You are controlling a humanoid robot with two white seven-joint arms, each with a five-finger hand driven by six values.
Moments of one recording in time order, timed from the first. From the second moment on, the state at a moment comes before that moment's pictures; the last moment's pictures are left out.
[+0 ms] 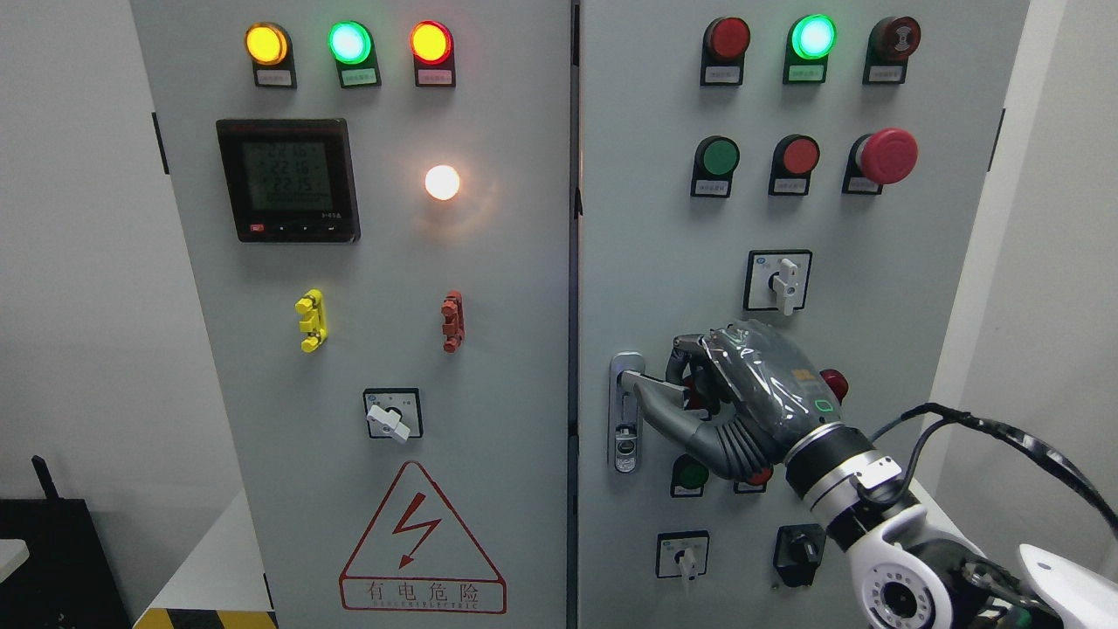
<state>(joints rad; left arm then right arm) 0.00 -0.06 0.00 0.00 -0.08 -0.05 0.02 -1.11 -0.74 1.02 -1.92 0.00 0.52 -0.28</state>
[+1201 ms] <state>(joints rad) 0.00 -0.06 0.00 0.00 -0.08 -0.05 0.02 -1.15 -0.68 1.02 -1.91 0.00 0.52 -0.32</state>
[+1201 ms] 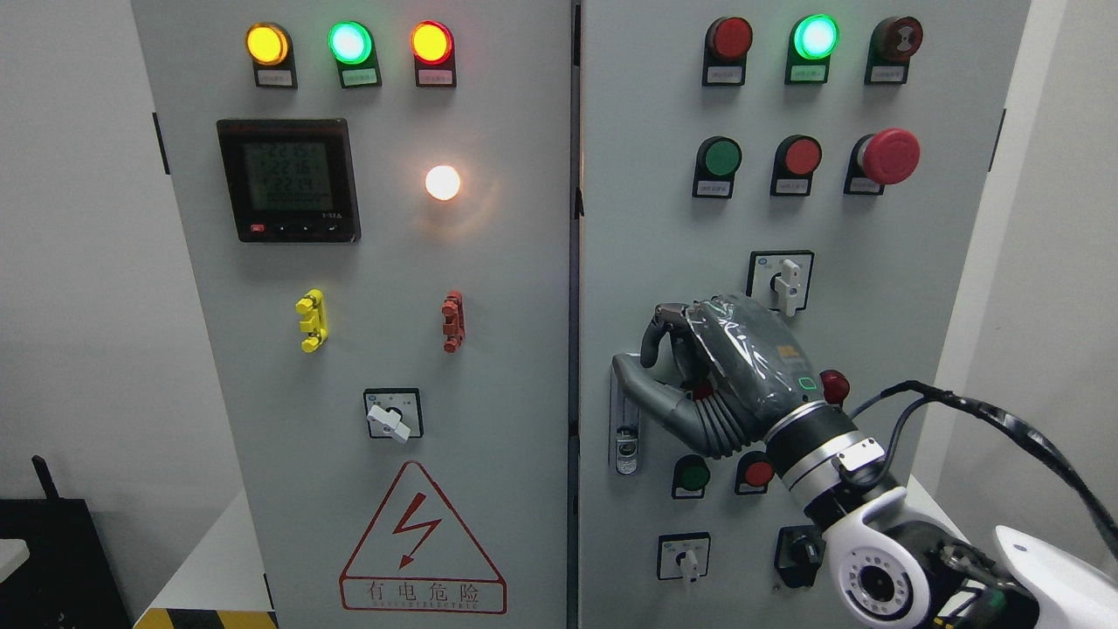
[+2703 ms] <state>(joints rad) 0.00 -0.06 0.00 0.00 -0.08 -0.05 0.02 -1.18 -0.63 1.01 -1.90 0.12 0.44 -0.48</state>
